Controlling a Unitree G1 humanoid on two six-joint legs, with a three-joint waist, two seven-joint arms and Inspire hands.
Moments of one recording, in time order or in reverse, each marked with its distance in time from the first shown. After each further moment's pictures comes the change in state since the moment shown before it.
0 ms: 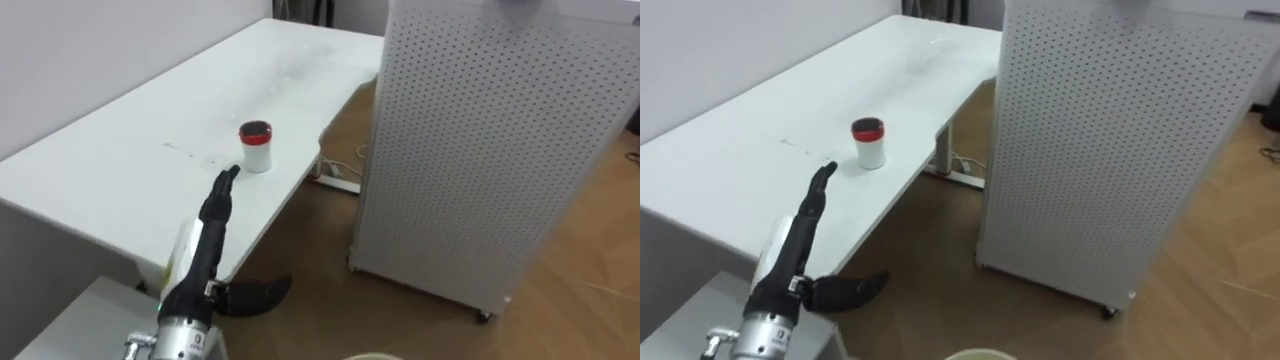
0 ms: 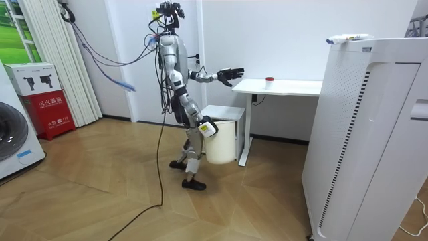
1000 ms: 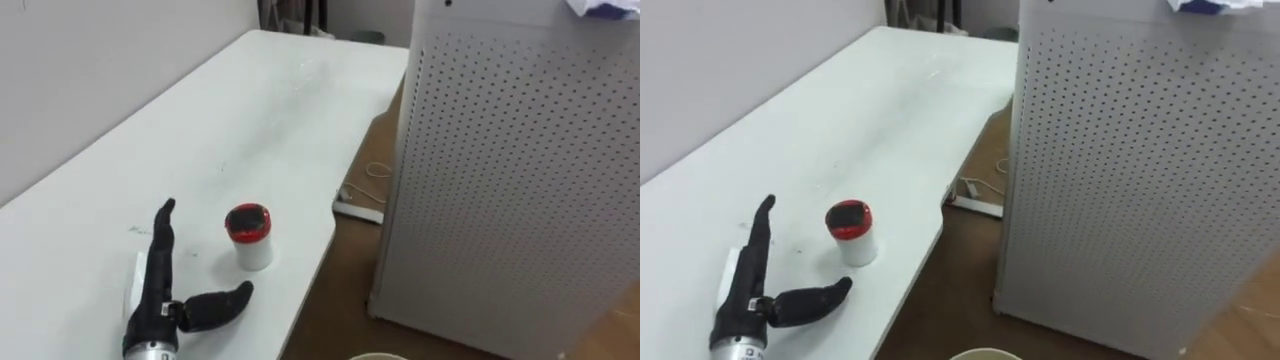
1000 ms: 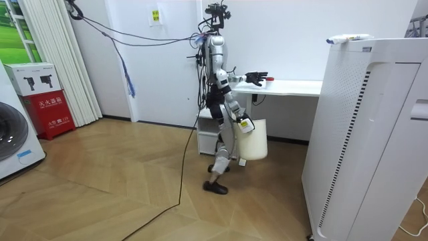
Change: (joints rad) left arm 0.049 -0.029 0.092 0.036 -0.177 0.006 0.103; right arm 0.020 -0.005 0.042 -0.092 -0.005 0.034 -0.085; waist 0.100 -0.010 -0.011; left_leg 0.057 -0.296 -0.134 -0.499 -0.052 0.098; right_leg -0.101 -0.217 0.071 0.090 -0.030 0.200
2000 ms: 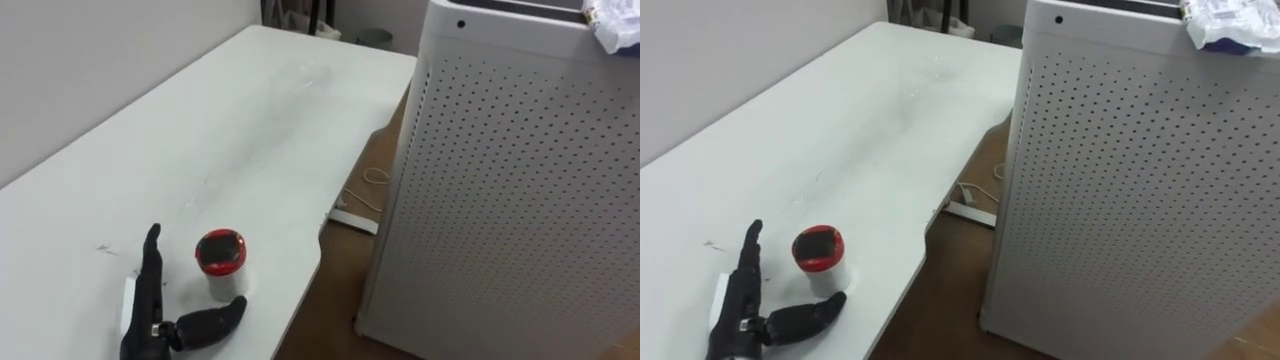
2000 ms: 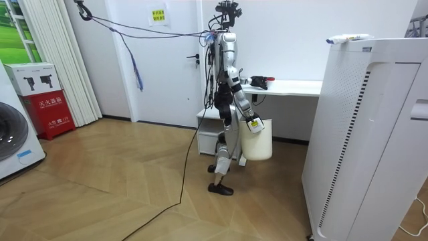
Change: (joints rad) left arm 0.035 0.001 -0.031 0.046 -0.108 -0.008 -0.021; right arm 0.003 0.000 0.011 0.005 -0.045 0.009 0.068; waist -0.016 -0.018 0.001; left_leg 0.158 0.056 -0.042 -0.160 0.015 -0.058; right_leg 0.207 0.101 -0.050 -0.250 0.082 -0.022
